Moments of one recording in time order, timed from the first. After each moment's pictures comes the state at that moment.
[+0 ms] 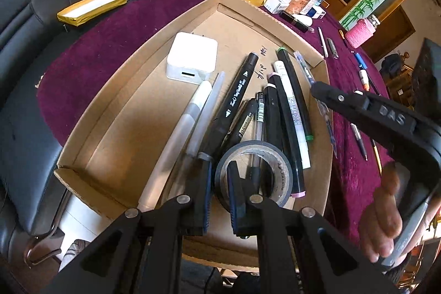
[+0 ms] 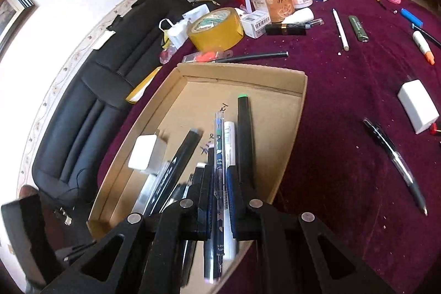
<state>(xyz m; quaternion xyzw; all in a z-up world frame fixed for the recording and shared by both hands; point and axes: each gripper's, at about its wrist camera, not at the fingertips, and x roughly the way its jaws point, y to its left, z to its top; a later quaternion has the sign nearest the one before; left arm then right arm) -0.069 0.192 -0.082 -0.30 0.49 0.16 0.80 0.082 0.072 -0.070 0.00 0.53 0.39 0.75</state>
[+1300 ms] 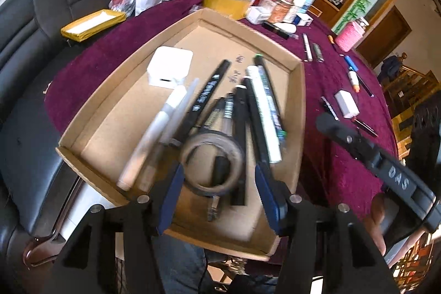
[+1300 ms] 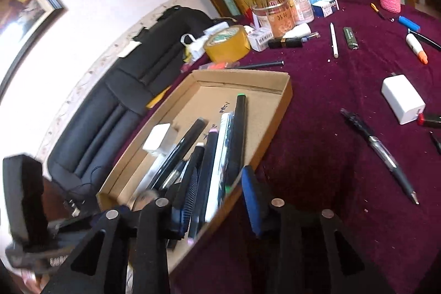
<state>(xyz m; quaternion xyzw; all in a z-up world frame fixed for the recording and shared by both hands) -0.073 0.147 -0.054 -0.27 0.46 0.18 0.83 0.055 0.001 -0.059 0.02 0.47 0.46 0.76</state>
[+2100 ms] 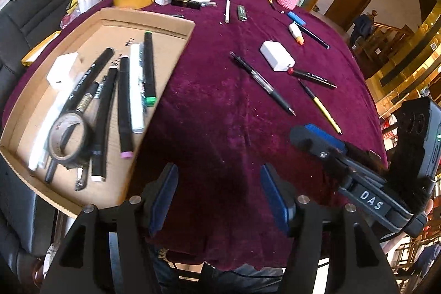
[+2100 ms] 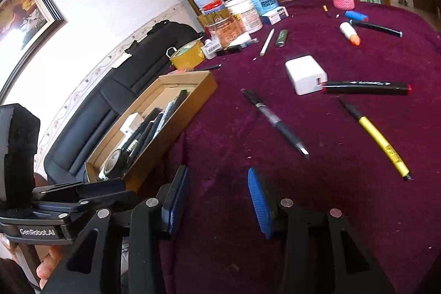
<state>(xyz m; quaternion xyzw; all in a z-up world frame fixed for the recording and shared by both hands) -0.020 0.017 -0.049 -0.20 0.49 0.09 0.84 0.068 -0.142 -0.067 0.04 0.45 0.43 0.78</state>
